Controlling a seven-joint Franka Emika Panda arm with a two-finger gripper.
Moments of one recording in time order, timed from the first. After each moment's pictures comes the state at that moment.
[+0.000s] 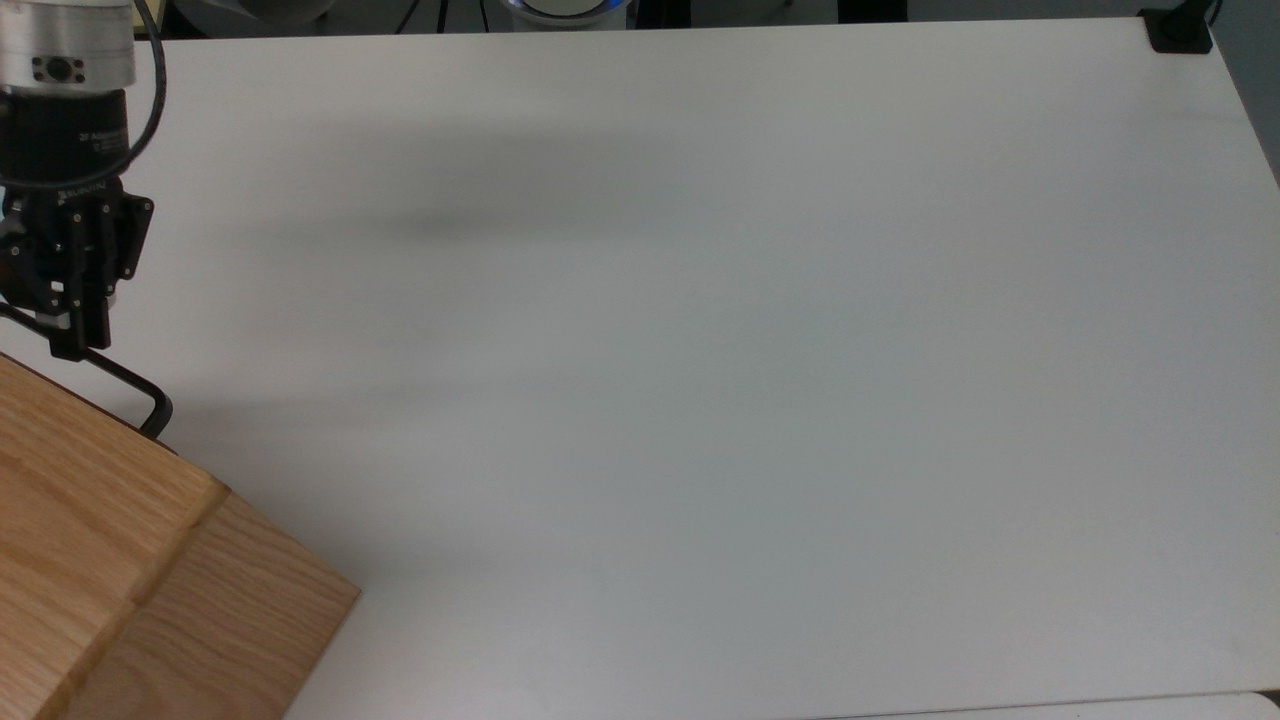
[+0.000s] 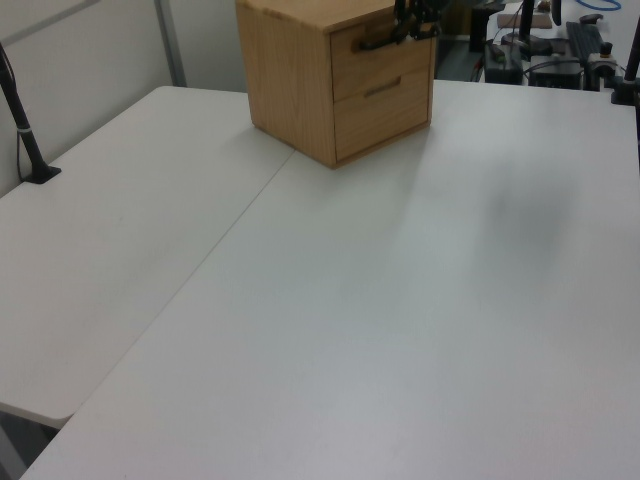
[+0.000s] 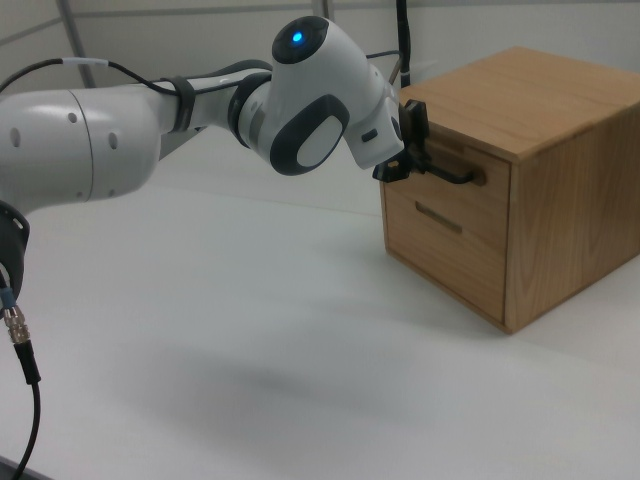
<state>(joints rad) -0.20 0.41 -0.16 -1.45 0.26 2.57 1.30</state>
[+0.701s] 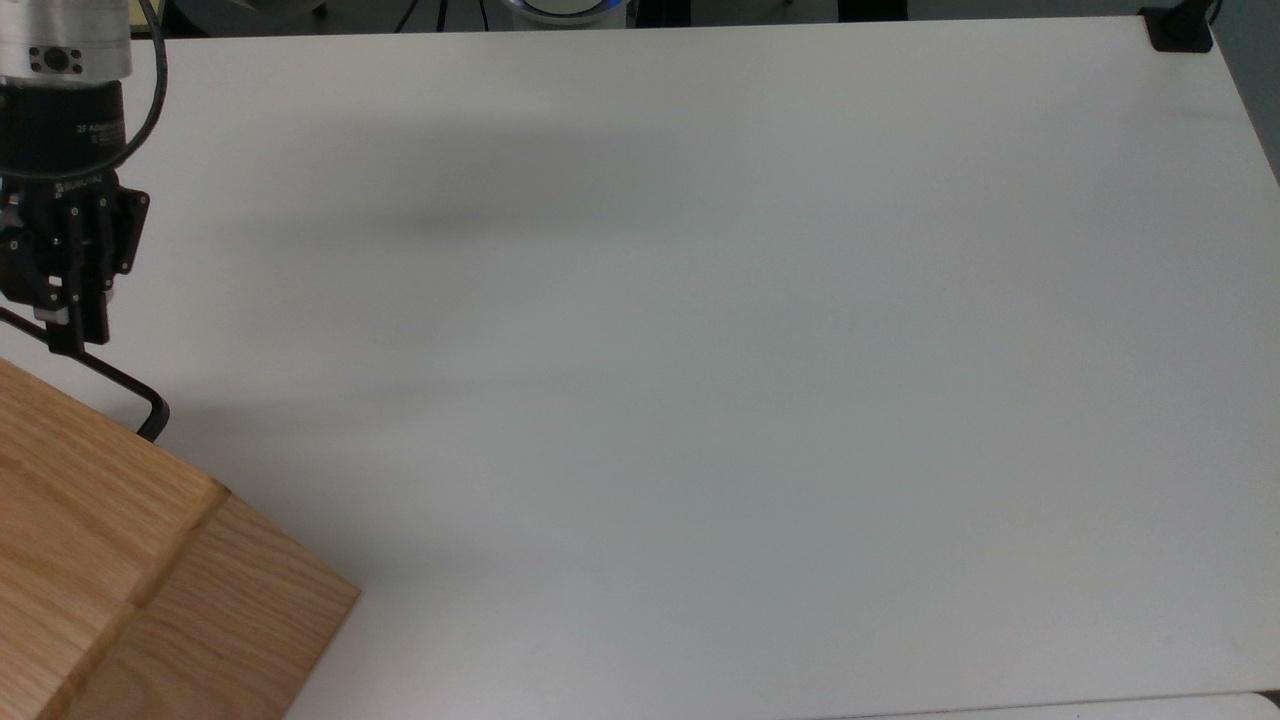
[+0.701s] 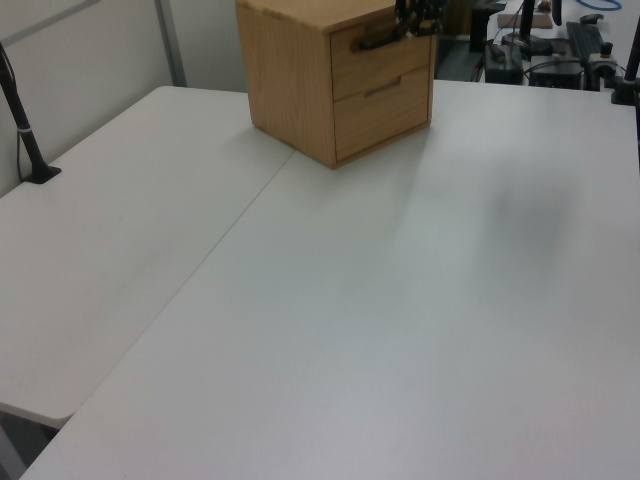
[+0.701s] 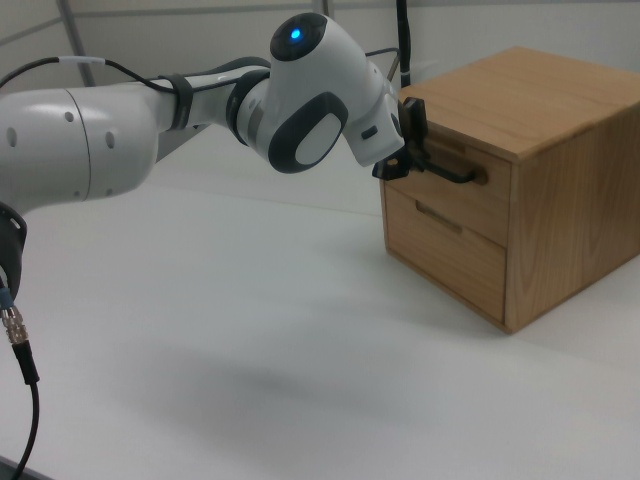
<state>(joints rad) -0.20 0.40 -0.16 -1.45 0.27 2.56 1.28</state>
